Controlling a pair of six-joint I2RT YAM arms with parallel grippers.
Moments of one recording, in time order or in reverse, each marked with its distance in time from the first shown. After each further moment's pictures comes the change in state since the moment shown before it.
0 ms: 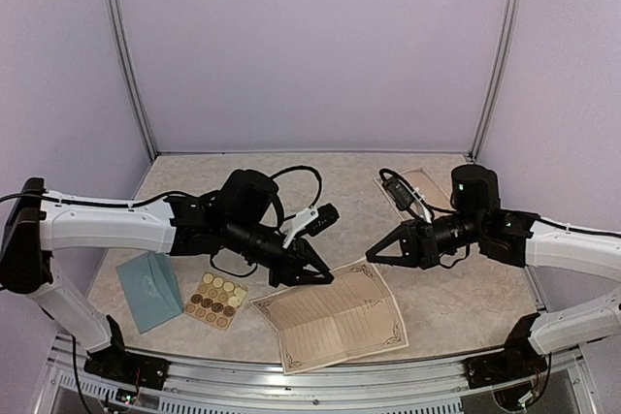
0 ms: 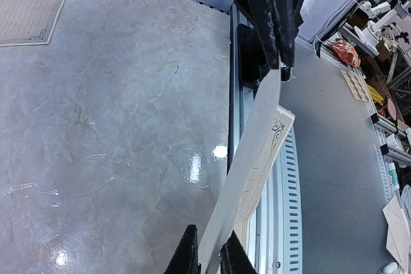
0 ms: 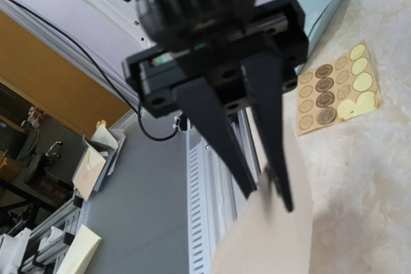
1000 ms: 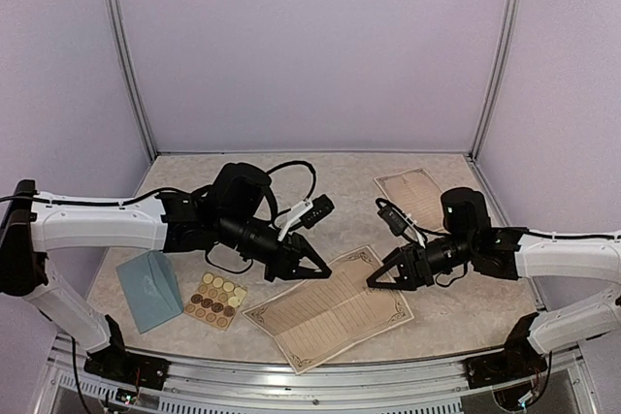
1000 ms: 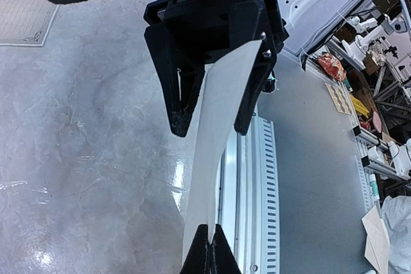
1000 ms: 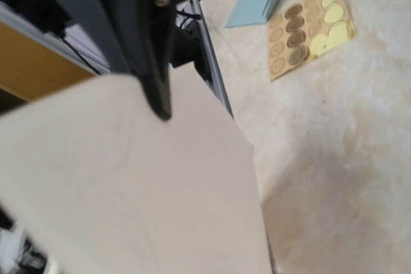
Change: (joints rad) left arm 0.011 -0.037 0.003 -0.006 0.045 -0.080; right arm 0.007 0.044 -0.122 0.037 0.022 -0.001
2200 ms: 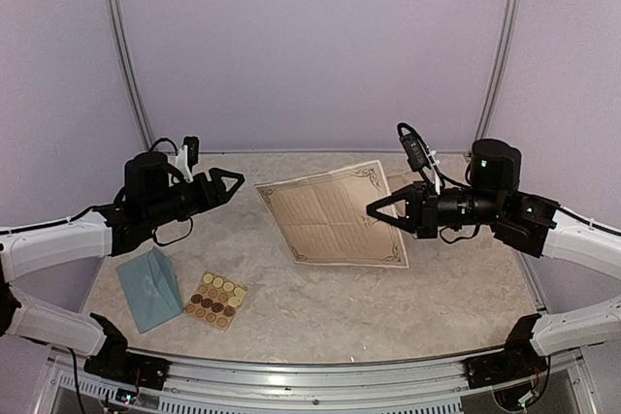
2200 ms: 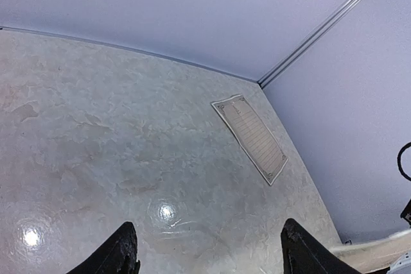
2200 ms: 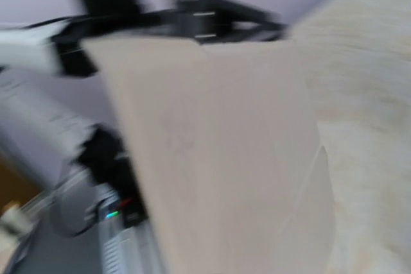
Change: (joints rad) left arm 0.469 -0.319 -0.357 0.382 -0.496 -0.492; right arm 0.029 -0.111 0.261 -0.097 0.350 -0.046
